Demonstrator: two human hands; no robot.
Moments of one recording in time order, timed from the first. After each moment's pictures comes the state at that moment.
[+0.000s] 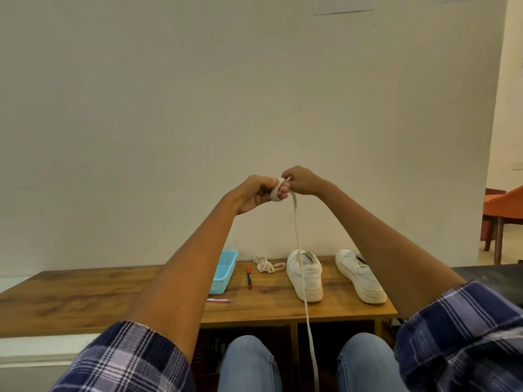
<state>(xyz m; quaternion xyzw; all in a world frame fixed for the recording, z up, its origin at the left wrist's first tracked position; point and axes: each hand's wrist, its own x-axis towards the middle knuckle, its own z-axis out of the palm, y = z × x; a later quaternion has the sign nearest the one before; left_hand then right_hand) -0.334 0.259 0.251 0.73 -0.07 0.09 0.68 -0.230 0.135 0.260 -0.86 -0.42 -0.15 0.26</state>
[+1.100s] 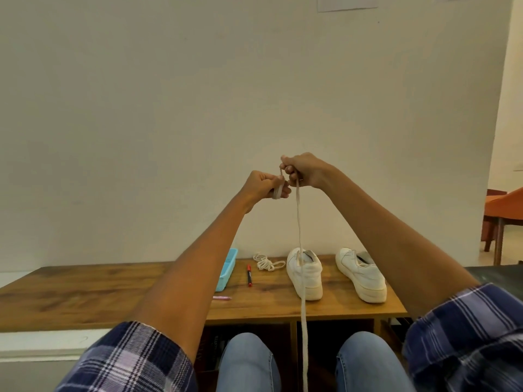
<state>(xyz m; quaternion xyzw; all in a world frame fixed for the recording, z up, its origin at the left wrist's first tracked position) -0.316 0.259 0.239 0.80 -0.07 0.24 0.54 -0.262 0.133 0.285 -0.73 -0.26 0.08 0.63</state>
